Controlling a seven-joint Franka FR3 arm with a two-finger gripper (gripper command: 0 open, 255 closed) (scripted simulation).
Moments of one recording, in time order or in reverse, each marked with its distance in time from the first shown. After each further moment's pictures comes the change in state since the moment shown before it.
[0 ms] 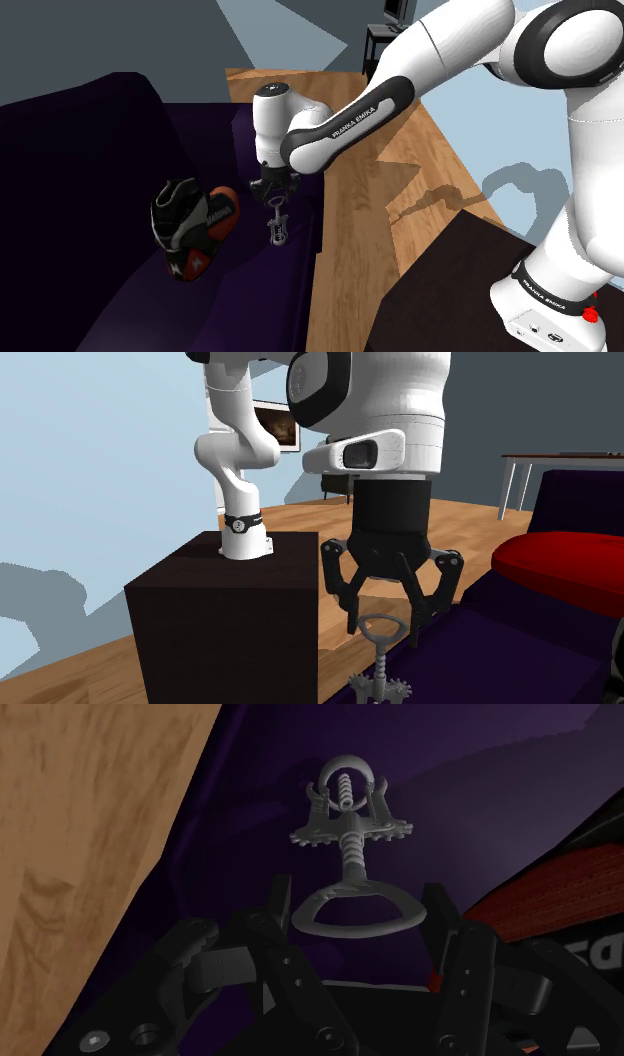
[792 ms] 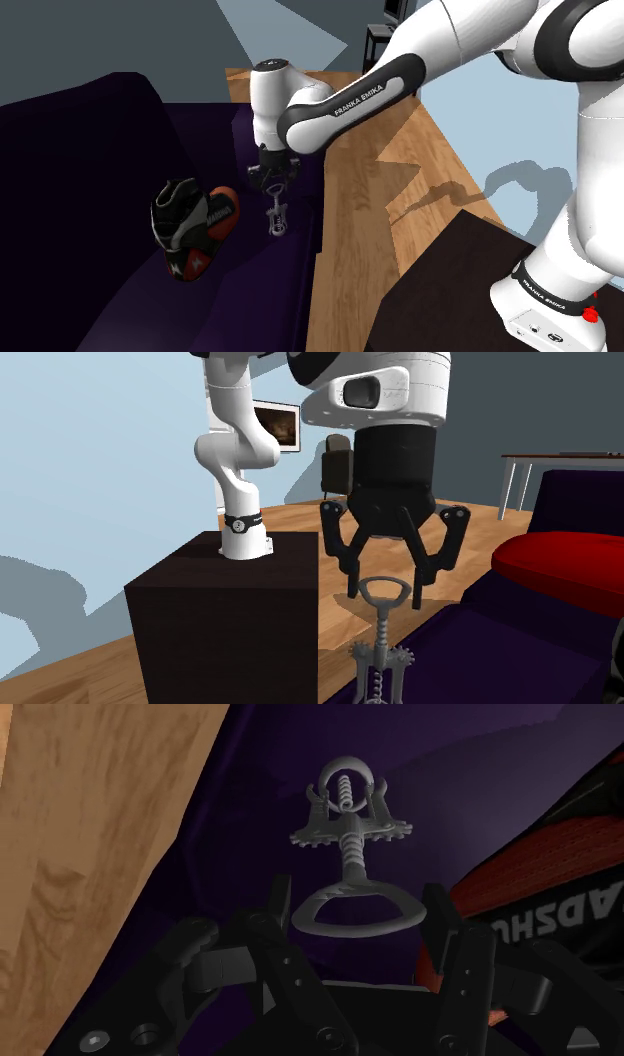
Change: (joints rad) arm -0.015 -0.062 0.022 0.029 0.039 -0.087 -0.031
